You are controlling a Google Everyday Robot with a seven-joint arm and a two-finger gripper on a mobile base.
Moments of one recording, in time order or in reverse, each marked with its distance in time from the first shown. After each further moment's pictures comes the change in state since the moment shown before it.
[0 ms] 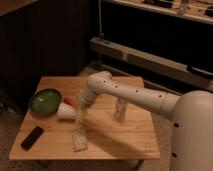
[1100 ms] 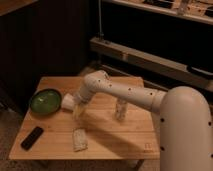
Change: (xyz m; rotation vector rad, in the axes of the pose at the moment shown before) arm 0.016 -0.048 0.016 0.079 0.013 0.169
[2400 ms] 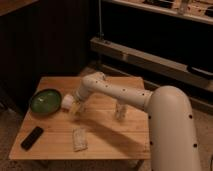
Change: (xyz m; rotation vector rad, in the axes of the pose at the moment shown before) arm 0.002 -0.039 0.039 0.053 -0.026 0.106
